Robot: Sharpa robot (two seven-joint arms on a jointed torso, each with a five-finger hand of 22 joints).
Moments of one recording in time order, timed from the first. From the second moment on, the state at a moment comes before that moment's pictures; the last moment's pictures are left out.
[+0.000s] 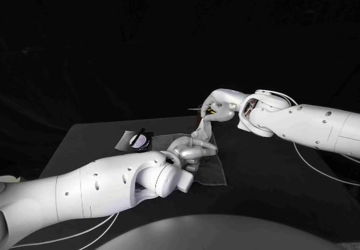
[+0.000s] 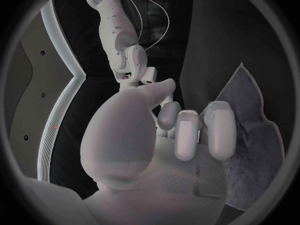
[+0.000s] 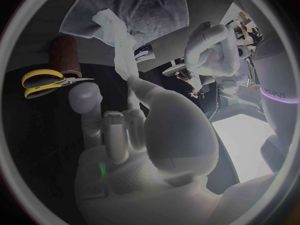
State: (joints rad) left arm 0.99 -0.50 -0.12 1.59 -0.14 -0.51 0.03; left_hand 1.34 -0.16 0.72 0.00 0.05 0.97 0.09 0.60 0.26 1.29 0.02 1.36 1.06 1.46 -0.04 1.57 1.31 0.06 1.47 0.06 1.43 1.31; right arm 1.23 -0.75 -0.15 1.30 -1.32 -0.26 0.13; right_hand 1.27 -0.07 0.53 -0.06 0.04 1.11 0.05 0.28 0.63 1.47 -0.02 1.47 1.31 1.45 -0.05 1.57 1.31 0.11 1.38 0.04 0.77 1.31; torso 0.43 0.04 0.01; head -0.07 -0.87
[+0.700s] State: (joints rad) left arm 0.99 -0.58 -0.10 1.49 -0.31 -0.56 0.16; left_hand 1.29 -0.20 0.71 -0.02 0.05 0.83 0.15 0.61 0.27 0.91 0.07 1.00 0.55 1.41 0.00 1.42 1.25 0.12 1.25 0.09 1.08 1.14; right arm 1.21 -0.80 -0.15 1.40 -1.31 -0.34 0.09; right_hand 1.27 -0.07 0.53 -0.06 0.04 1.12 0.05 0.28 0.63 1.47 -0.02 1.47 1.31 1.45 -0.05 1.57 1.31 0.11 1.38 0.04 0.77 1.31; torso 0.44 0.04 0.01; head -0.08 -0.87
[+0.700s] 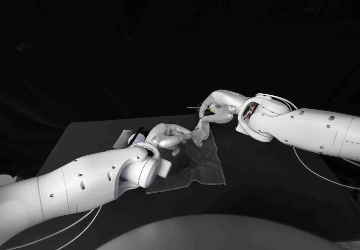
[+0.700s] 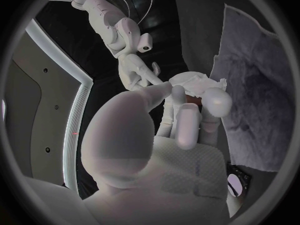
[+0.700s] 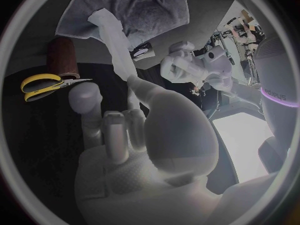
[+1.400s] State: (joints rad) left arm 1.03 -0.50 -0.08 1.36 -0.59 -0.59 0.13; left_hand 1.25 -0.26 0.51 0.02 0.05 0.78 0.15 0.65 0.27 0.87 0.08 0.95 0.45 1.34 0.01 1.39 1.15 0.14 1.23 0.11 1.01 1.08; right arm 1.21 -0.79 -0.15 1.46 -1.26 -0.38 0.05; right_hand 1.27 -0.07 0.53 -0.06 0.04 1.11 0.05 0.28 0.63 1.47 -0.02 1.47 1.31 1.45 -0.05 1.57 1.31 0.11 1.38 0.04 0.77 1.31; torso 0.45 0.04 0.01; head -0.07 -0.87
